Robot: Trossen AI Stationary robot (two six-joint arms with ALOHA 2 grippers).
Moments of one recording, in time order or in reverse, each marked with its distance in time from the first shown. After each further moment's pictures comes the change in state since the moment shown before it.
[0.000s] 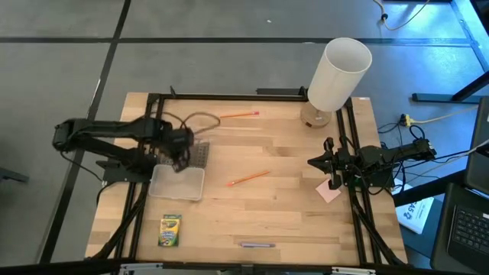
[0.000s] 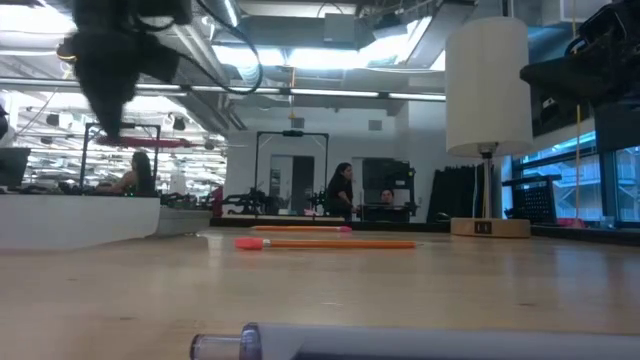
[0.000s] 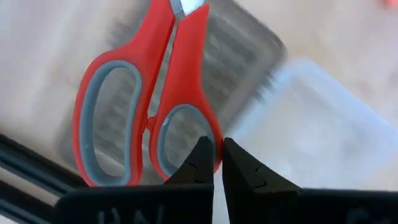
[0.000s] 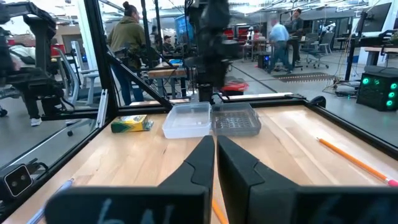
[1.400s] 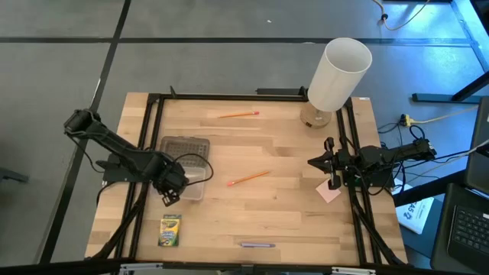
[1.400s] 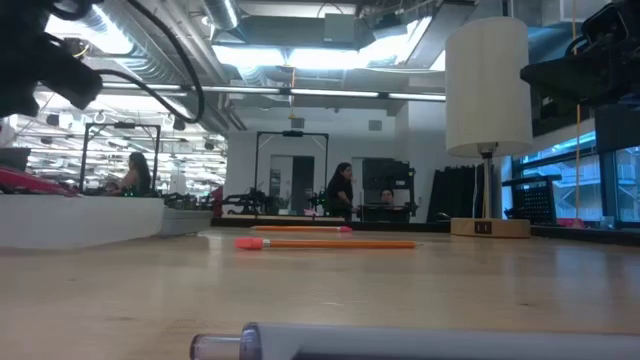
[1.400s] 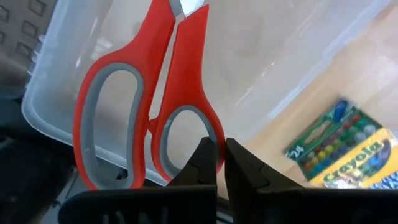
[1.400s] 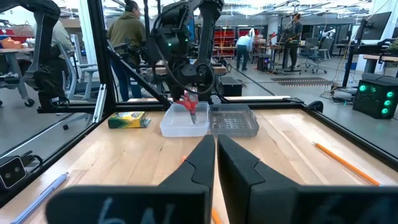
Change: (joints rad) left arm -0.535 0.126 -0.126 0.052 0.201 -0.588; right arm 0.000 0.000 0.000 0.000 0.000 -0.045
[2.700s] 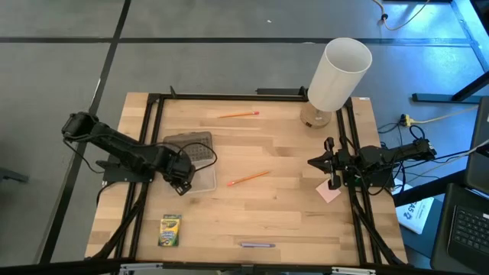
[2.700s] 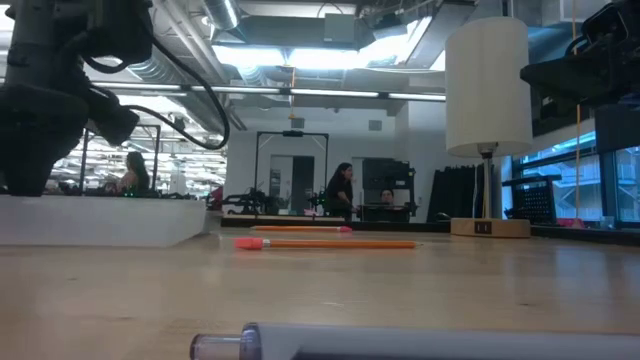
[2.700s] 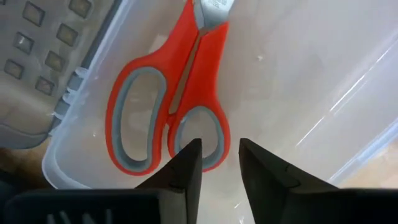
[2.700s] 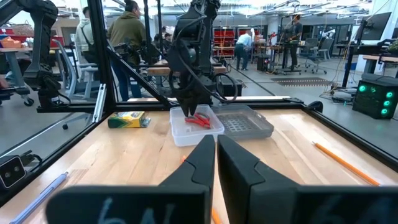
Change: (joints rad) left arm 0.197 0.003 -0.146 0.240 -0.100 0.000; right arm 0.000 0.000 0.000 0.000 0.000 -0.003
